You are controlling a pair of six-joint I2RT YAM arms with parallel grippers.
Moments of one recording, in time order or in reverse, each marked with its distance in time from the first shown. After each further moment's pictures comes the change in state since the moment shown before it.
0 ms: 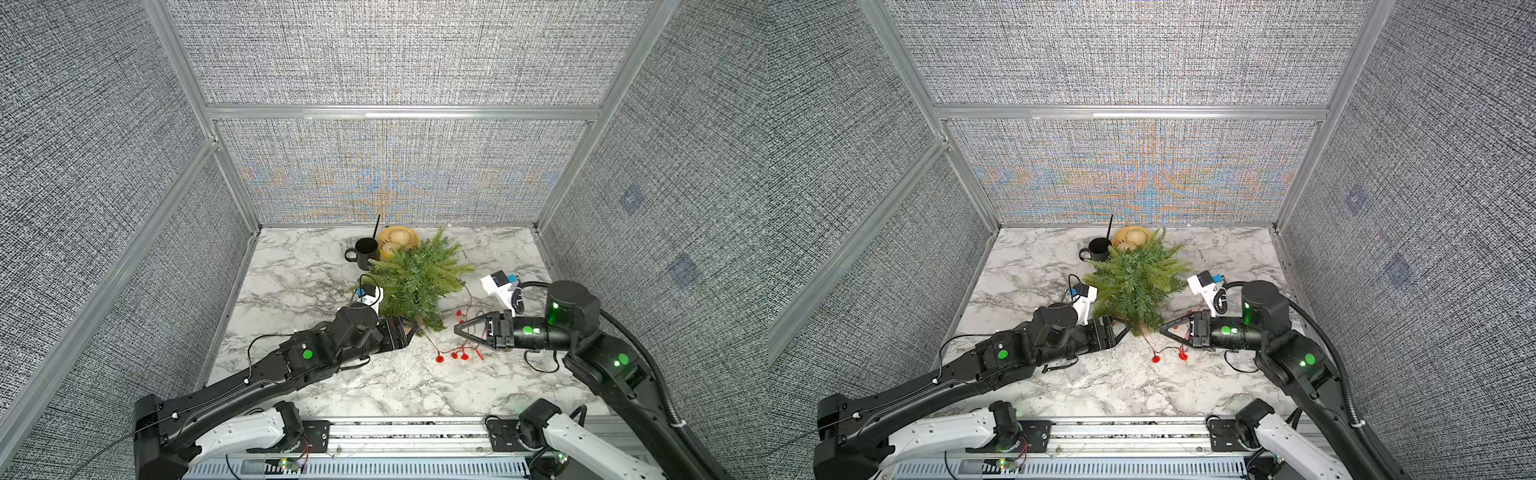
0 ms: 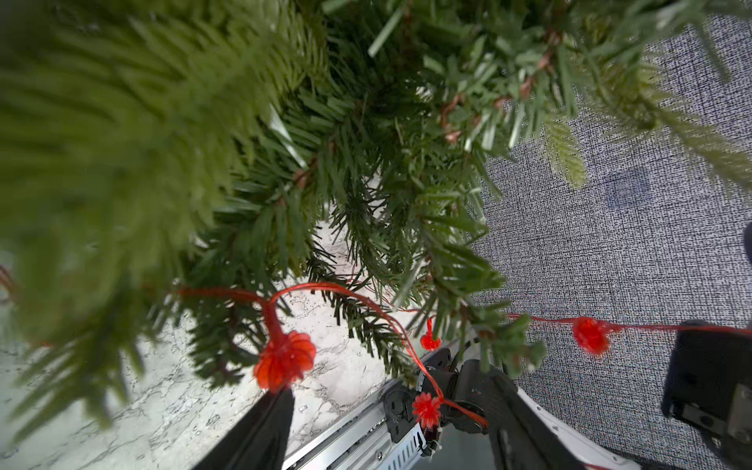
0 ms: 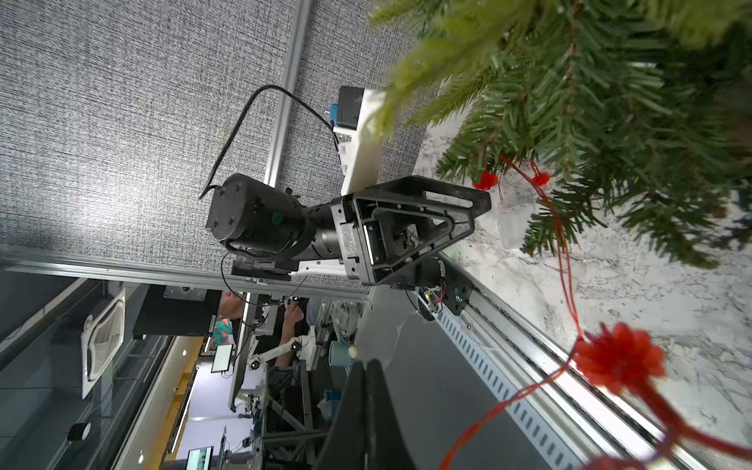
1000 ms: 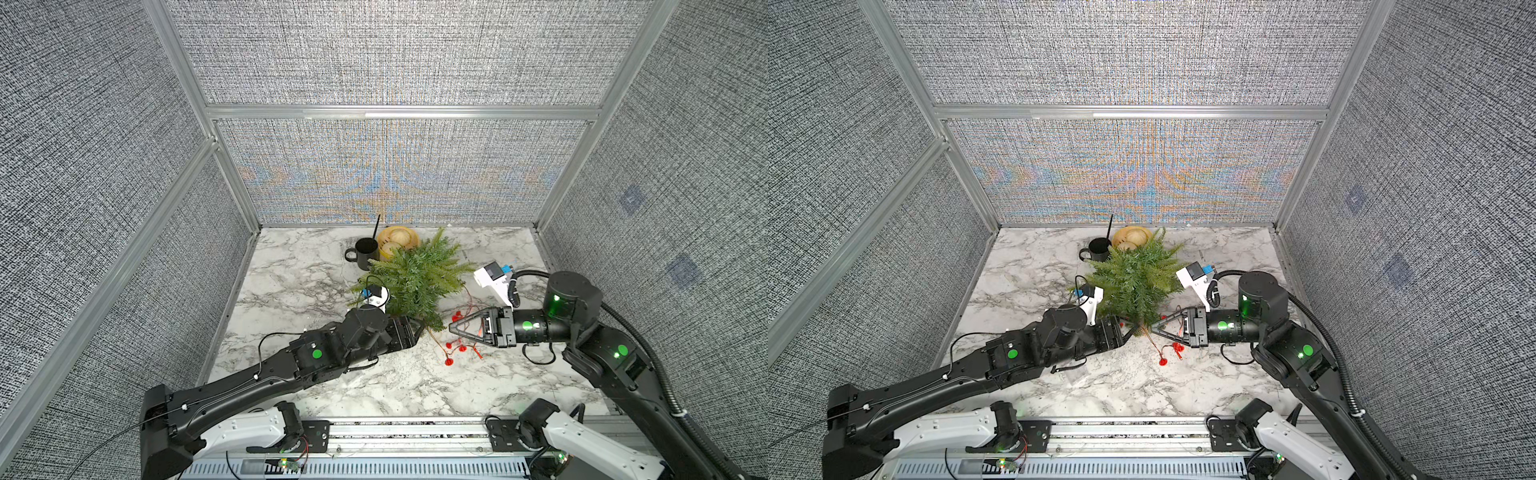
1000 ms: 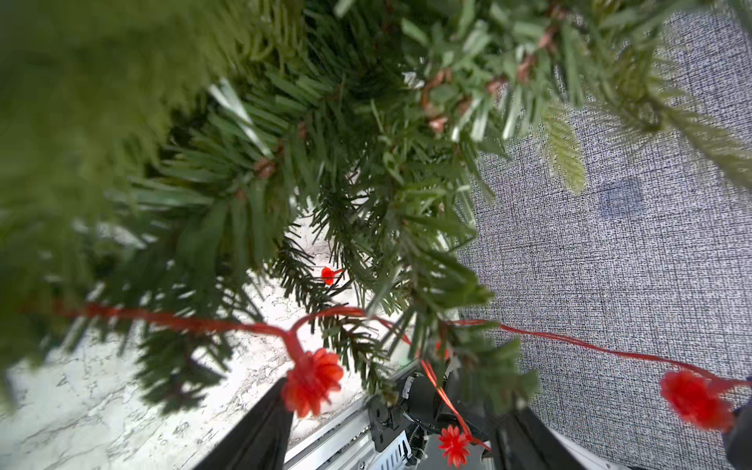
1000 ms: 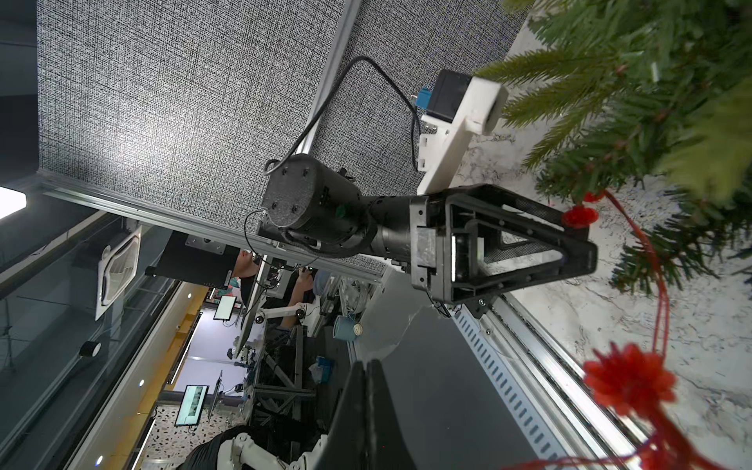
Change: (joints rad) left arm -0.047 0.026 -0.001 0.033 -0.045 -0.078; right arm 0.043 0.017 0.043 0.073 -0.069 -0.035
